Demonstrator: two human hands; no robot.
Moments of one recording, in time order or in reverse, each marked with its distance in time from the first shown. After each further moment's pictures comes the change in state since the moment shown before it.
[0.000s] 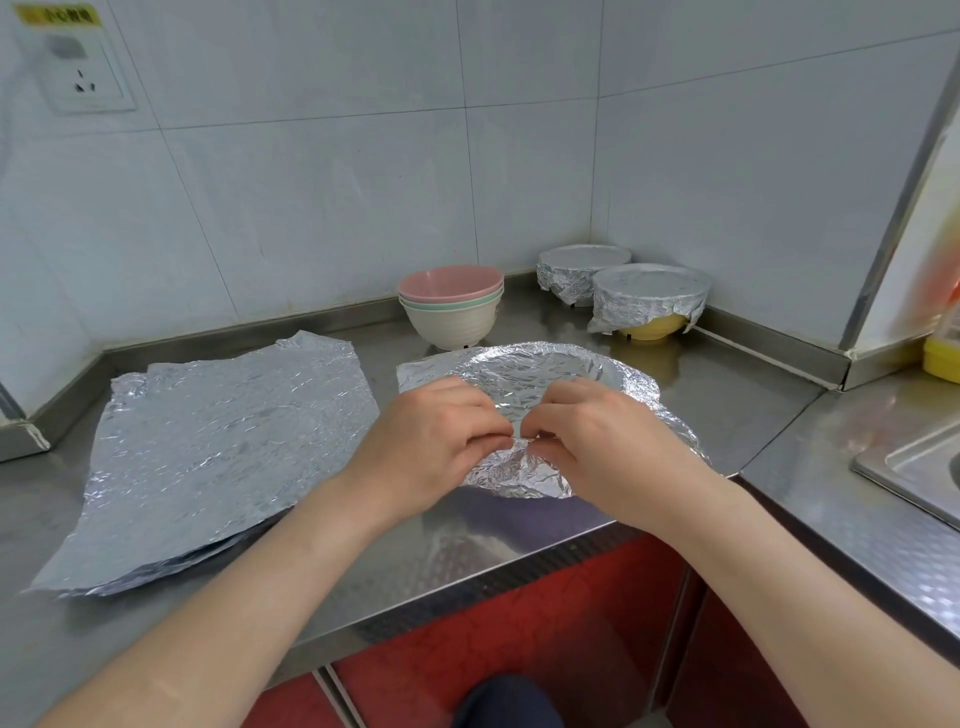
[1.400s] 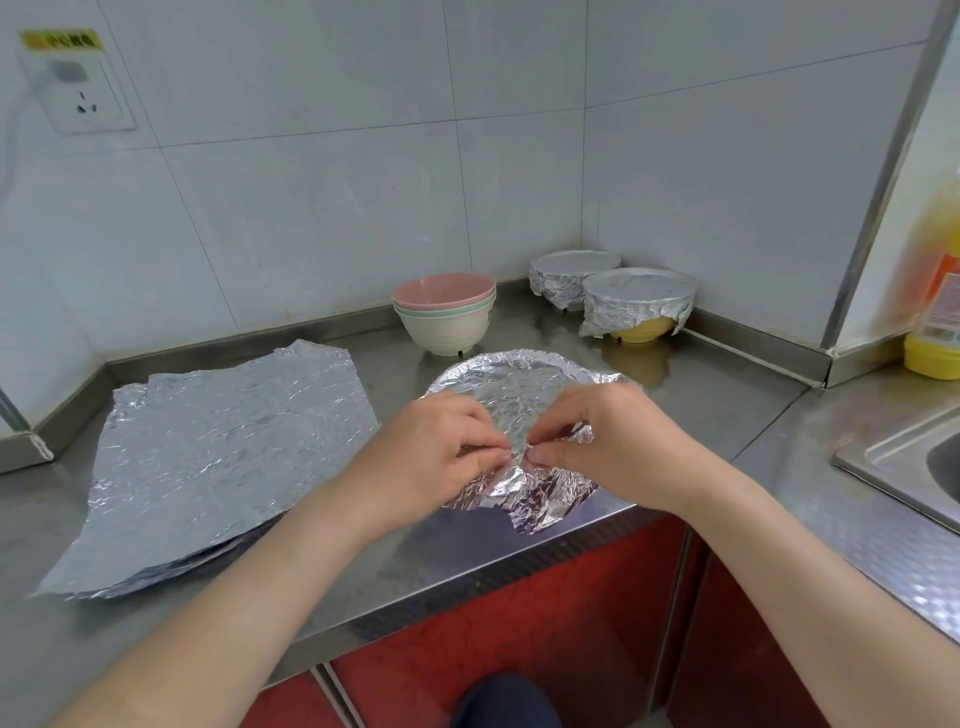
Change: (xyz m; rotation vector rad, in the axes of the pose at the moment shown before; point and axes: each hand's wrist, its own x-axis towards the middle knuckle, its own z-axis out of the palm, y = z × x) left_hand -0.001 0.017 -0.009 -0.150 -0.113 -0.141; right_hand -0.006 0.003 -0.027 0.361 -0.118 0.262
